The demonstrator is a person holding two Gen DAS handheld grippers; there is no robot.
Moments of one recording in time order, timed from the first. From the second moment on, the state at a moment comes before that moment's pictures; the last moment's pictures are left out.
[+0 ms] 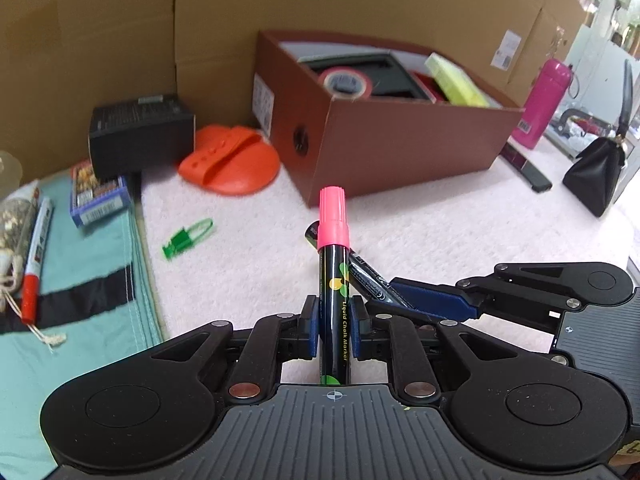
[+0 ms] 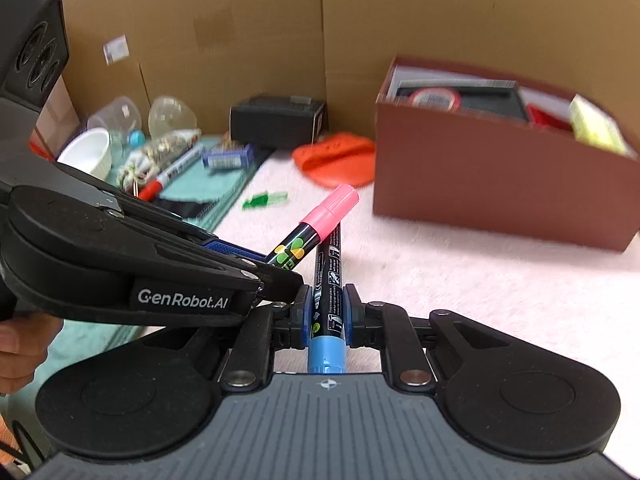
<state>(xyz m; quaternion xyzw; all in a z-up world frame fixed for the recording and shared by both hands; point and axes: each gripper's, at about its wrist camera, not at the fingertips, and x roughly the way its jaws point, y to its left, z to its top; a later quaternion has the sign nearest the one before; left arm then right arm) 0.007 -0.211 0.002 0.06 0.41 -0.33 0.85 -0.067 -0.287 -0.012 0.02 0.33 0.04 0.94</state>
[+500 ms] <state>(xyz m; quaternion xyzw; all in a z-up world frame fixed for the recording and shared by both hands) 0.047 -0.282 0.107 0.06 0.30 -0.37 0.88 -0.045 -0.349 0.078 0.00 0.20 -0.02 0.98</state>
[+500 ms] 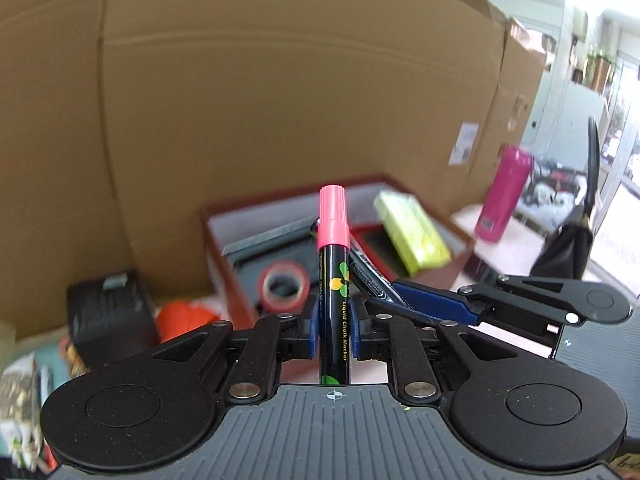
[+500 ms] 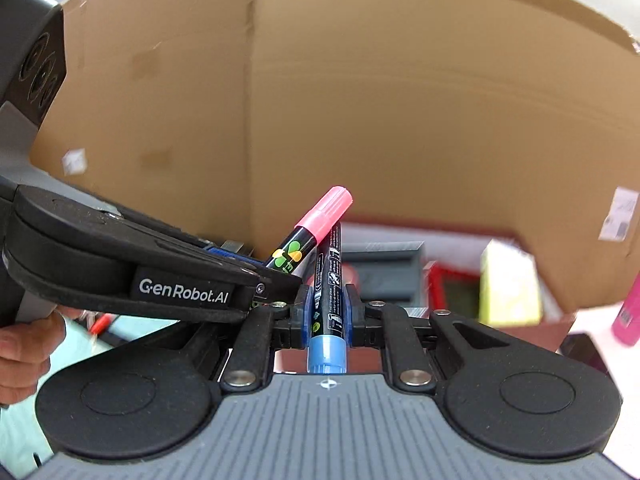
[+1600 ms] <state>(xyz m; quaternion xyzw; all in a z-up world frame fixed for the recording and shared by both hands) 0.136 -0.381 0.054 0.07 0.32 -0.34 0.88 0.049 -0.442 0.018 -0.04 0.21 -0.09 0.97</state>
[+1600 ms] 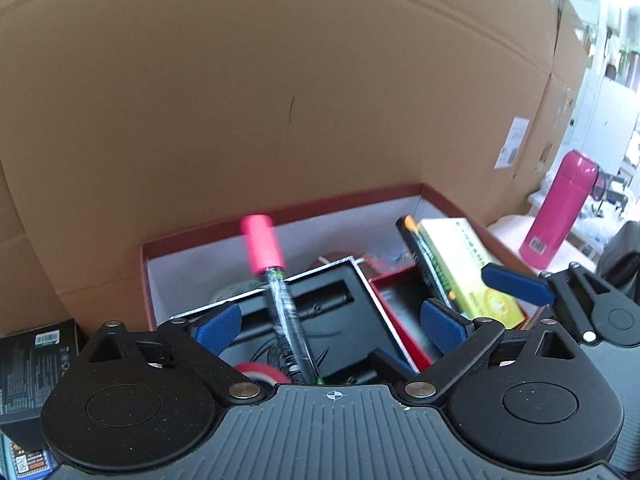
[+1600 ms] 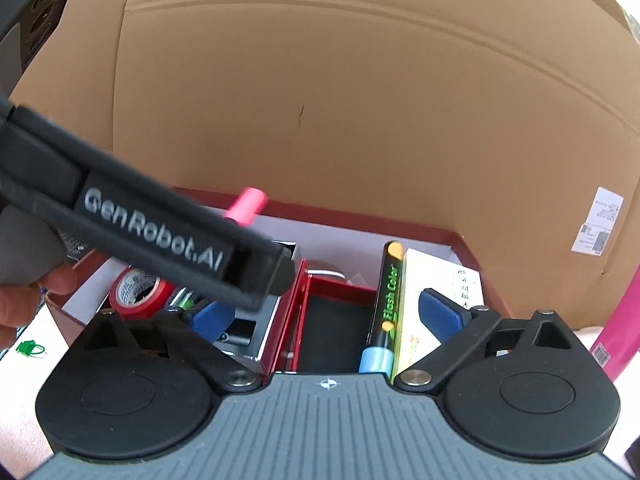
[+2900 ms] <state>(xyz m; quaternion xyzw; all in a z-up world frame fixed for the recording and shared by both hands) 0.015 -0.323 0.065 0.07 0.30 -0.29 0.91 -0.065 -0.400 0.051 -0.06 0.22 -0.13 0.97</state>
